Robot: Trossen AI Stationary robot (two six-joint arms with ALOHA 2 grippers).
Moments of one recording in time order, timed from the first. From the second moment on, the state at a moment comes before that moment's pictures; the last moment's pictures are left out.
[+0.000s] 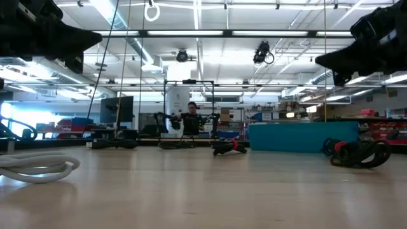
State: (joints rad) left arm -0.15 0.02 0.01 0.16 -0.26 -0.12; right arm -0.06 0.06 0.01 0.08 0.00 0.11
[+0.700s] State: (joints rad) left arm -0.15 0.03 0.04 0.25 -0.19 -0.16; right arm -0.06 0.10 0.01 0.55 0.16 0.30
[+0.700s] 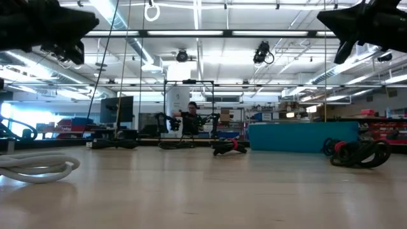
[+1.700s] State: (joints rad) left arm -0.15 0.63 0.45 0.03 -0.24 0.11; right arm 0.24 1.49 1.00 -0.79 -0.01 0.00
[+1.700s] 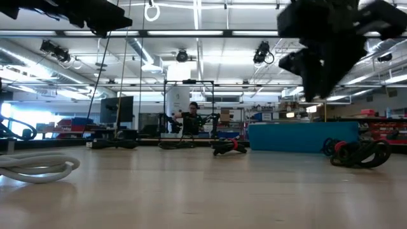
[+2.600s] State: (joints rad) left arm -0.15 0.64 0.45 0.14 -0.31 0.26; right arm 0.39 1.81 1.12 -1.01 0.16 -0.41
